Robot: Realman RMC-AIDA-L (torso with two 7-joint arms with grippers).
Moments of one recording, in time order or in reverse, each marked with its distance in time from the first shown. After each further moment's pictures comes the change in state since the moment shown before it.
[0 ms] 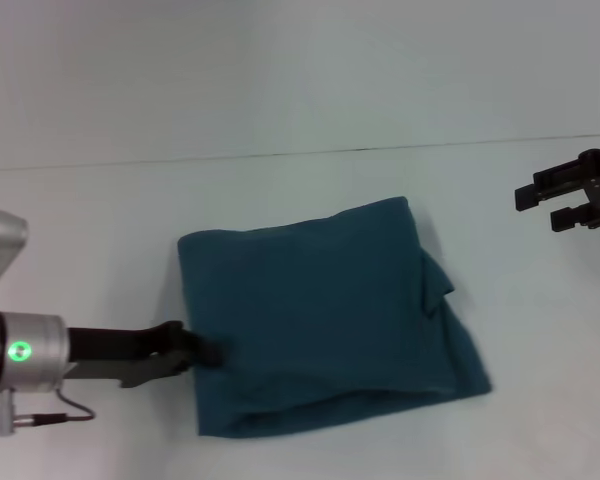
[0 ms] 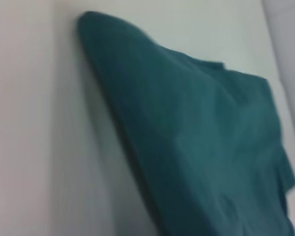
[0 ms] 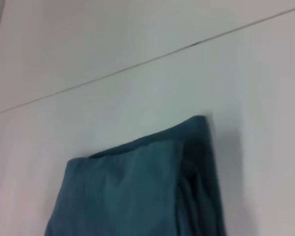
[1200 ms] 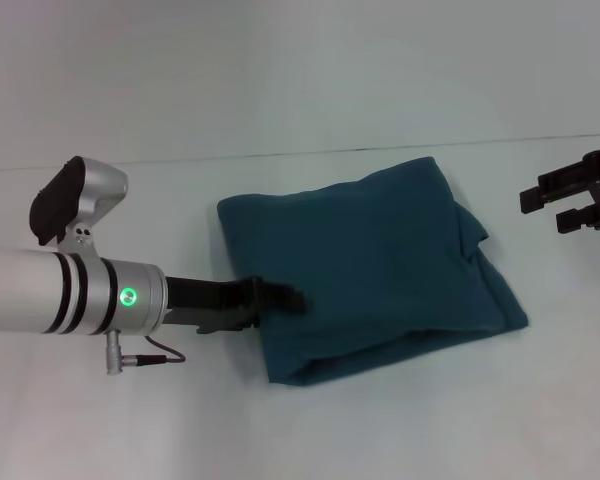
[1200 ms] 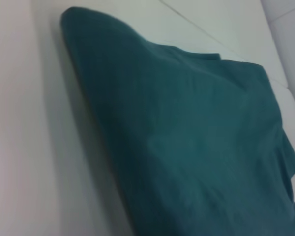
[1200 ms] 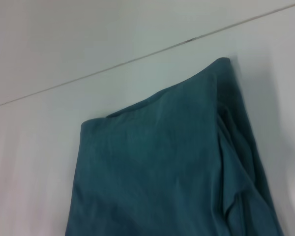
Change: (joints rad) left arm -0.218 -0.014 0.080 -0.228 -0.066 -0.260 0.043; right arm -0.001 -0.009 -0.022 -0.007 0.000 -0.008 0.009
